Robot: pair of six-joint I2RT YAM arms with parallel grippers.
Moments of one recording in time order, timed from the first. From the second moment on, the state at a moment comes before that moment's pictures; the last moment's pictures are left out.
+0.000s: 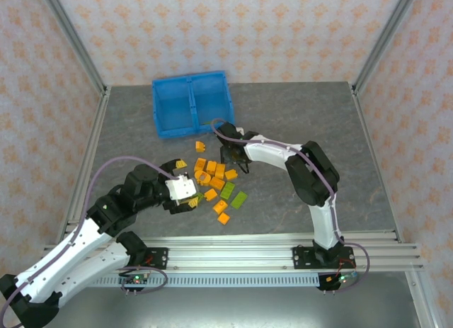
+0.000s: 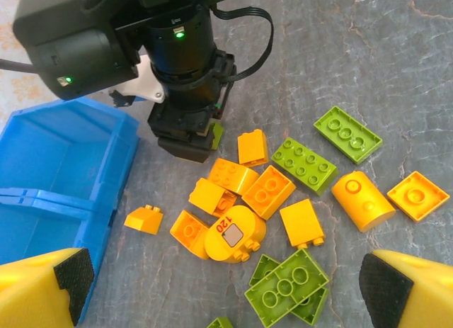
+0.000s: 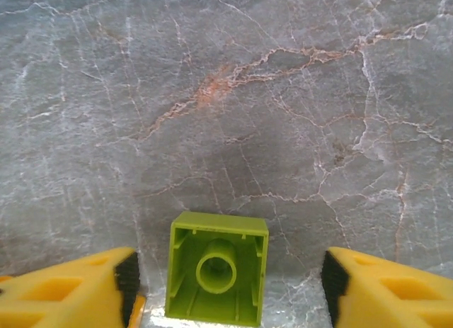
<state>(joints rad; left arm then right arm) -0.65 0.64 0.68 -0.60 0.11 0.66 0.73 2.05 1.45 -0.56 0.22 0.61</state>
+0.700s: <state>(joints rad) -0.65 0.62 0.68 -0.60 0.08 0.66 0.74 1.77 1.39 -0.50 0.29 0.61</state>
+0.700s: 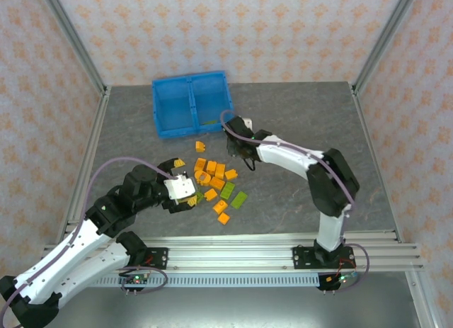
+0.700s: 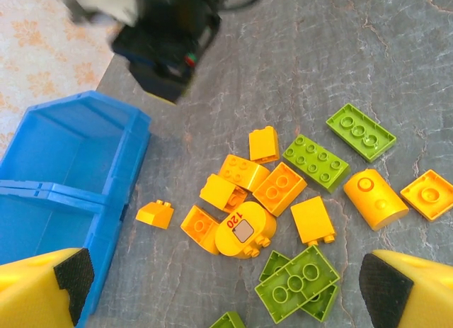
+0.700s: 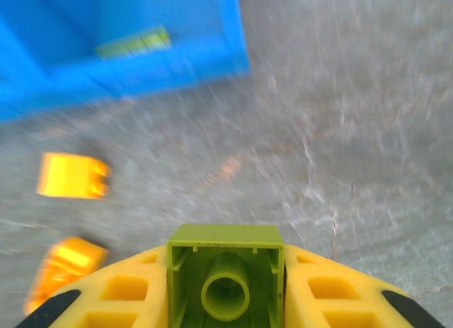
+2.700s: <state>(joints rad) -0.65 0.59 0.68 -0.60 0.10 0.67 0.89 1.43 1.10 -0.62 0.19 0.86</state>
